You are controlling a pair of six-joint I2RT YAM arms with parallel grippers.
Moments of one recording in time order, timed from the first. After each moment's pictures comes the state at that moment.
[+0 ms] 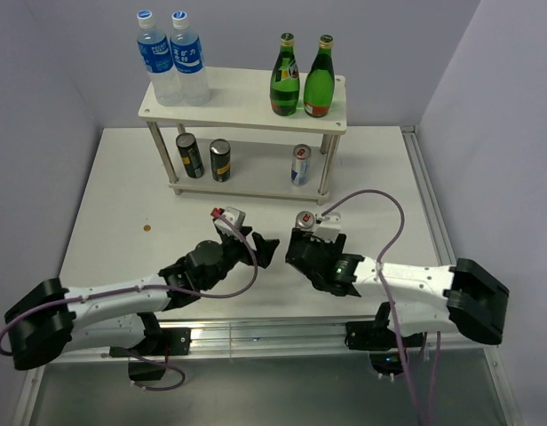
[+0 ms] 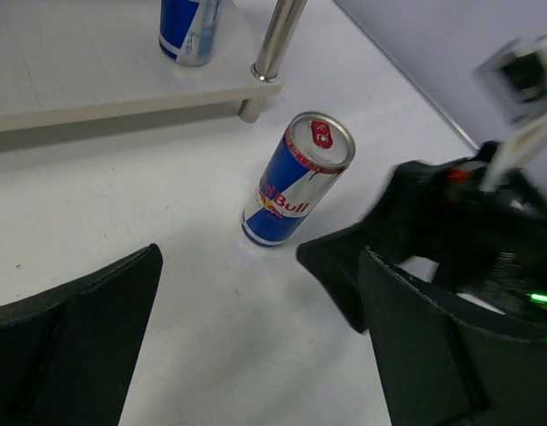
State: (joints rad) left arm -1.06 1.14 0.44 0.56 -0.37 -0.41; right arm 1.08 1.17 0.57 -0.29 0.82 0.95
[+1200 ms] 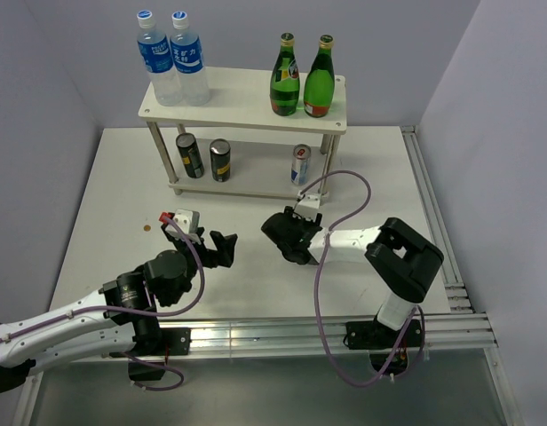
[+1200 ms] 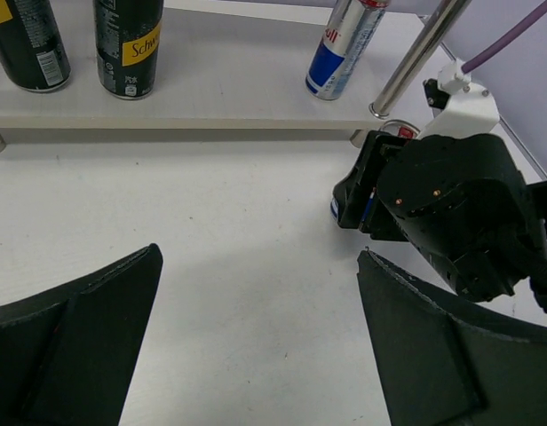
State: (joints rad) left arm -1.16 0.62 0.58 -0.16 -0.76 -0.44; right arm 0.90 1.68 0.82 -0.11 0.92 0.91
